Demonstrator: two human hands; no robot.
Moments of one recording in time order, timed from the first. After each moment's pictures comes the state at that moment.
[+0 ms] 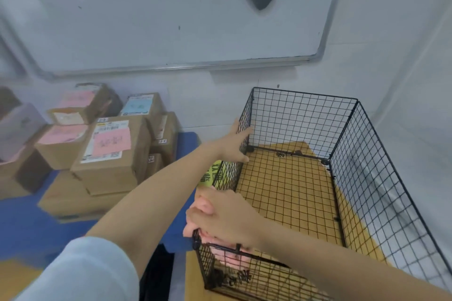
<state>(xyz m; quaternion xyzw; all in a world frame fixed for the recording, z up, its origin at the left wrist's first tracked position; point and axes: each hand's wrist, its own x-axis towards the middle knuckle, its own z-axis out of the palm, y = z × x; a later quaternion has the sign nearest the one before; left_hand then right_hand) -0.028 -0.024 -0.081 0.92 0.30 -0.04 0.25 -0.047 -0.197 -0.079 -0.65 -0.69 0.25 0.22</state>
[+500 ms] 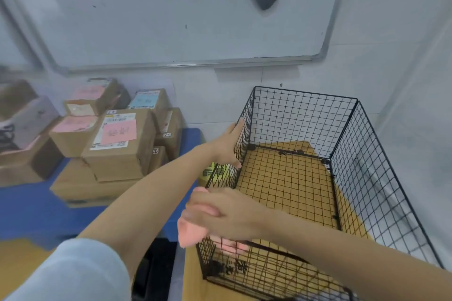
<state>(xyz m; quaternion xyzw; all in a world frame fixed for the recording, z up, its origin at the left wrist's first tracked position) -0.045 -0.032 -0.098 0.91 0.33 0.01 0.26 -0.034 -0.221 -0.068 -0.53 -0.78 0.26 0.19</state>
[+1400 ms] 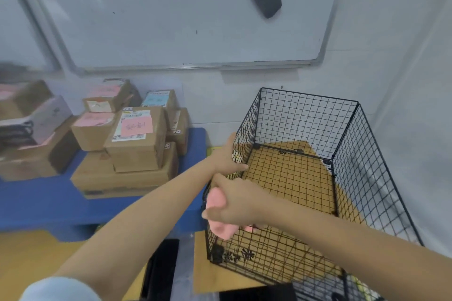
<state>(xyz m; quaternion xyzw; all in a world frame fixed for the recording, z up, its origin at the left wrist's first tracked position) -0.100 -0.092 -0.096 0.85 0.39 0.05 0.36 -0.064 -0.237 -0.054 -0.68 -0.71 0.20 0.05</state>
